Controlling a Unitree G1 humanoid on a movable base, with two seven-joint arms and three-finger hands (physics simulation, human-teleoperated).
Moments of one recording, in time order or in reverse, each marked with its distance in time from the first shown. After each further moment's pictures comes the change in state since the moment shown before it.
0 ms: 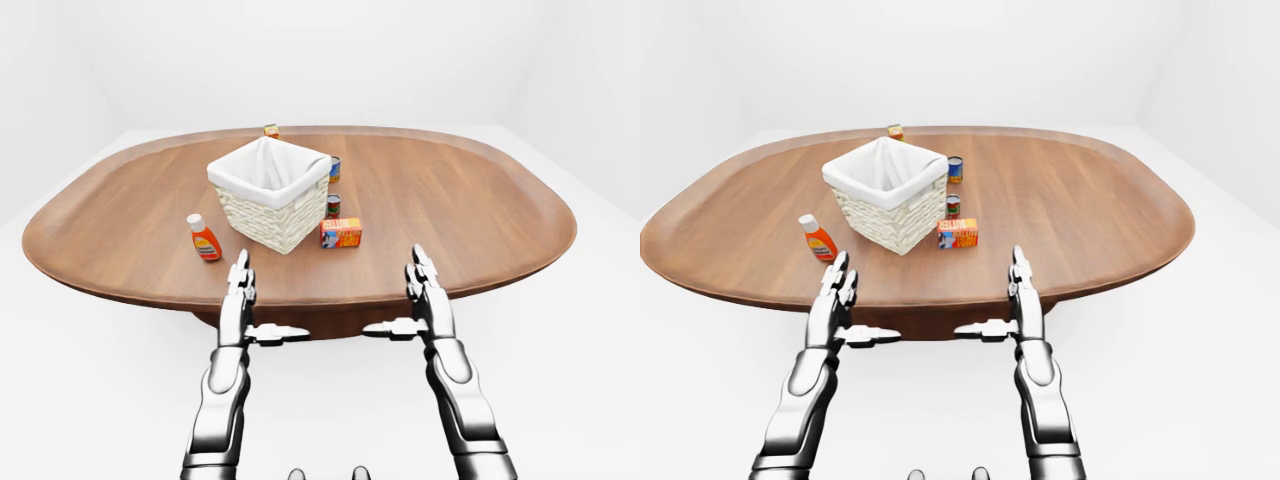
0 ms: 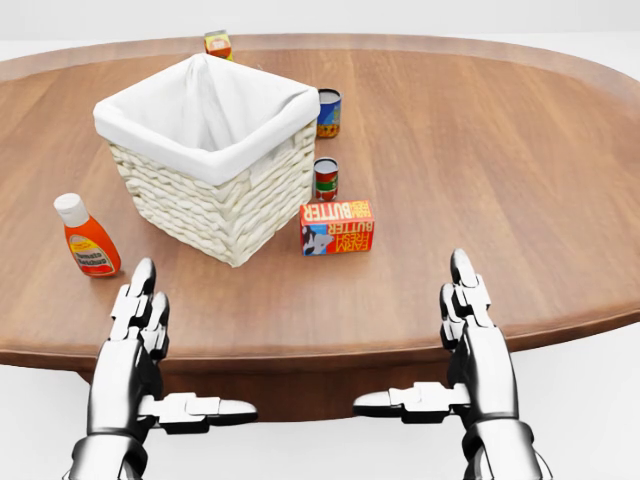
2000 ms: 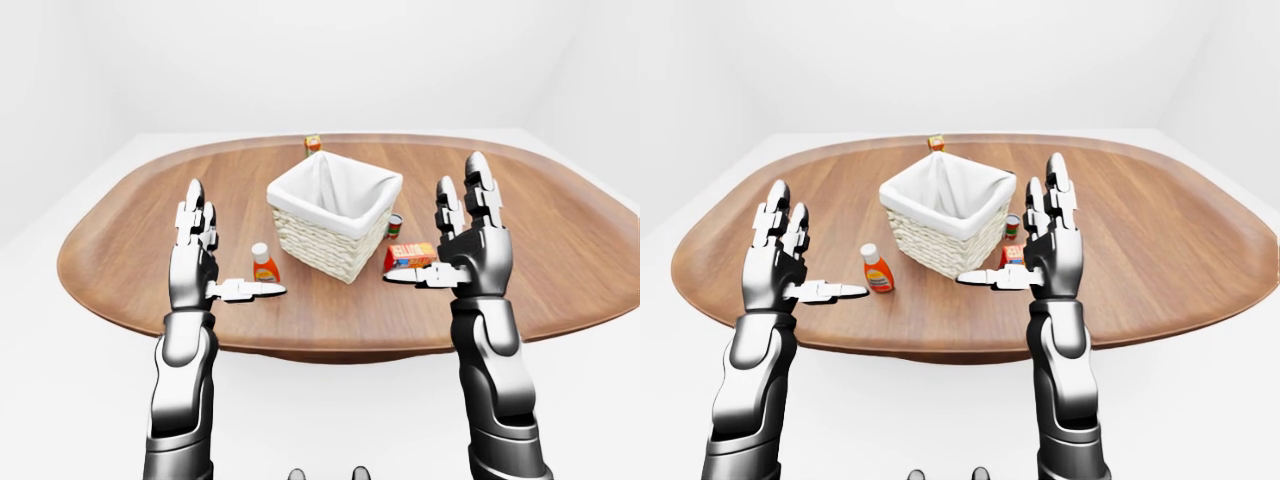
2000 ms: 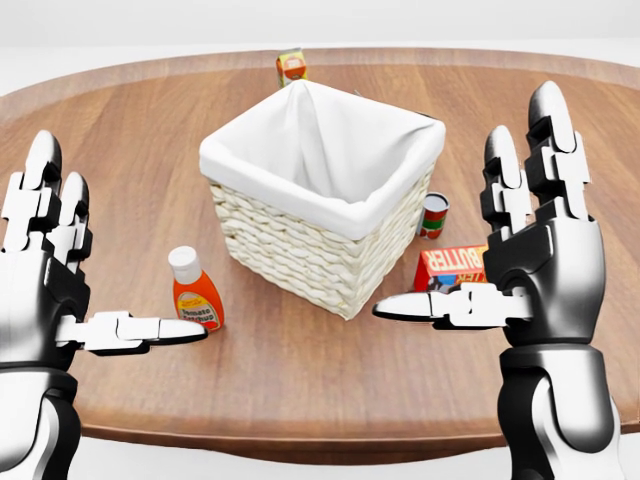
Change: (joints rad) left arm -0.138 0.078 0.116 -0.311 0.000 0.091 -0.017; right arm -0.159 -0.030 -0.053 -0.409 0.204 0.072 -0.035
